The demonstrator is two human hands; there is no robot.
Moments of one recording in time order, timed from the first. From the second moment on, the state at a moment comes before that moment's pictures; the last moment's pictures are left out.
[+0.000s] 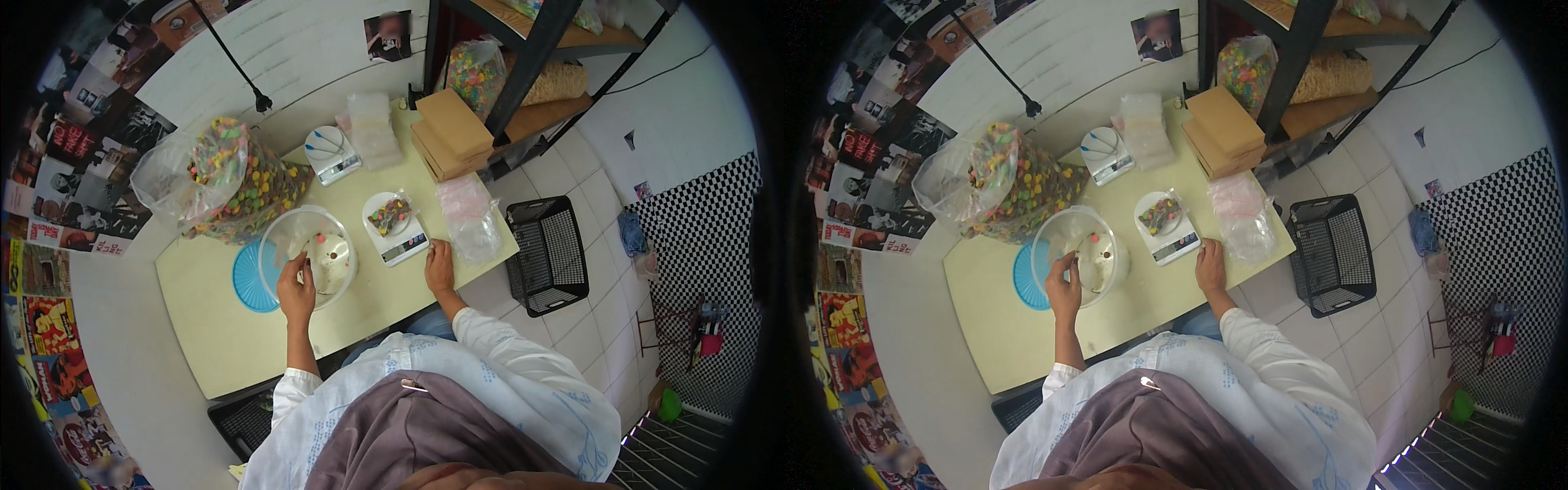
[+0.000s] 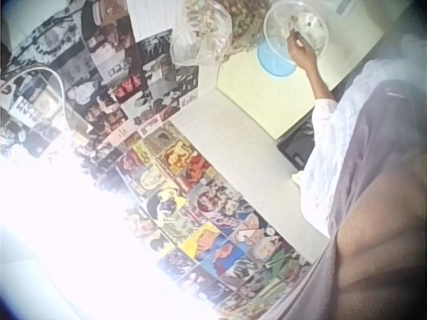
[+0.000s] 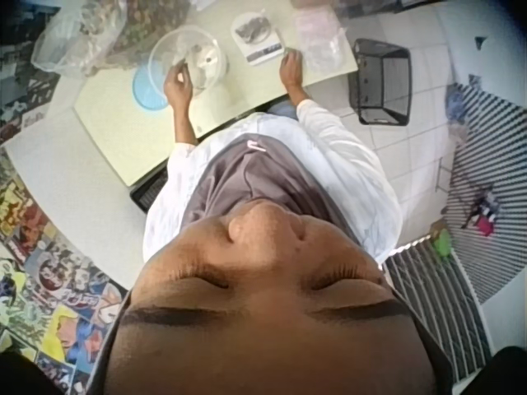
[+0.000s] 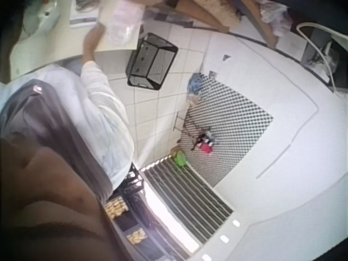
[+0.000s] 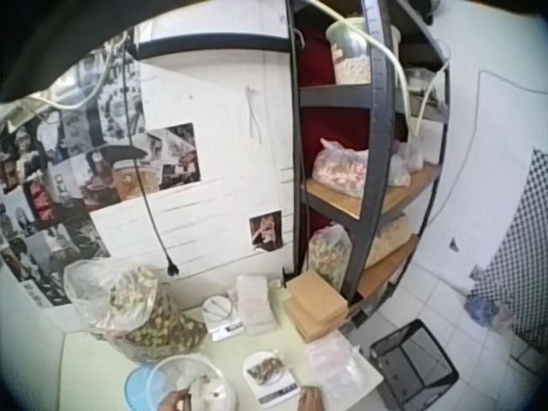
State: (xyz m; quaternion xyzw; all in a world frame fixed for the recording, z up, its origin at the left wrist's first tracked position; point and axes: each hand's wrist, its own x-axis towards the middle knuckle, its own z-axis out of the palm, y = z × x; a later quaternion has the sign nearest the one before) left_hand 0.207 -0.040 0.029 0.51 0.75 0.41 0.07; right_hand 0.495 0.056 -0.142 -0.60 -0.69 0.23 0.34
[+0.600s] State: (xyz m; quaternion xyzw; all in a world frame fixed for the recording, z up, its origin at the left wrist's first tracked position) left_hand 0.210 -0.039 0.034 0.51 0.76 0.39 0.07; right_hand 0.474 0.164 -0.124 -0.56 -0.67 0.30 0.39
